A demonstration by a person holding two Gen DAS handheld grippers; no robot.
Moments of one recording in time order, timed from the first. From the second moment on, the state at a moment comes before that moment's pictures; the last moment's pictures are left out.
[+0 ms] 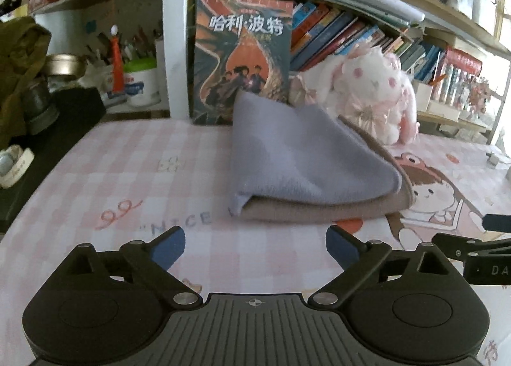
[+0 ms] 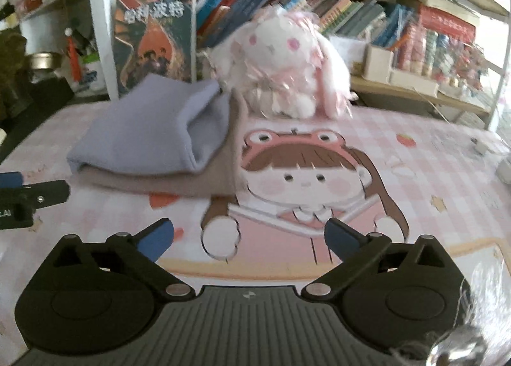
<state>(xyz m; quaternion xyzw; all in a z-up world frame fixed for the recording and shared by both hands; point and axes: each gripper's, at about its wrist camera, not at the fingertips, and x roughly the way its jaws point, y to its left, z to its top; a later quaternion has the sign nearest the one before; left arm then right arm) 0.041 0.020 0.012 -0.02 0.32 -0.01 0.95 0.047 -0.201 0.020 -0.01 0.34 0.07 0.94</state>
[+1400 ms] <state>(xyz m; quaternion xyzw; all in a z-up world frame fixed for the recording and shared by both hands) 0.024 0.016 0.010 -0.03 0.31 -0.03 0.95 0.030 -0.201 0.019 0.00 0.34 0.05 0.94</state>
